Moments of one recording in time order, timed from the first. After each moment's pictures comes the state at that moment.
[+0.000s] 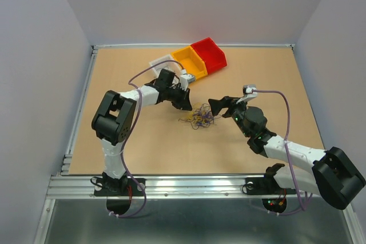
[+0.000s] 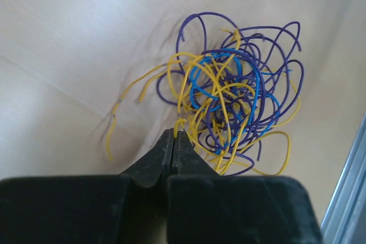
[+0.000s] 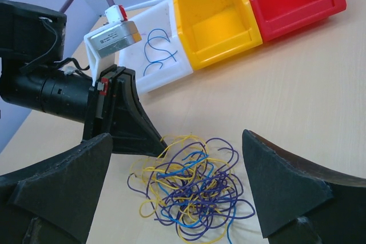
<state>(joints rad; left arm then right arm) -0.48 1.92 1.18 -0.14 0.69 0.01 0.64 1.13 0.38 0.74 0.24 0.45</state>
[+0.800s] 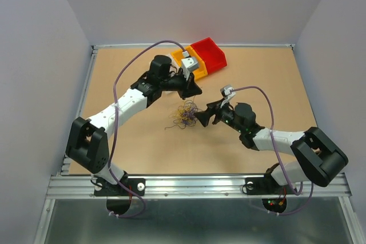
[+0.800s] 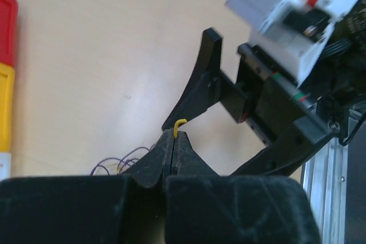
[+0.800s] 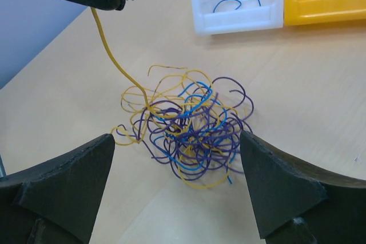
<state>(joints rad) -0.56 1.53 1.20 -0.10 0.72 0.04 0.64 1.37 0.42 0.85 -0.18 0.35</state>
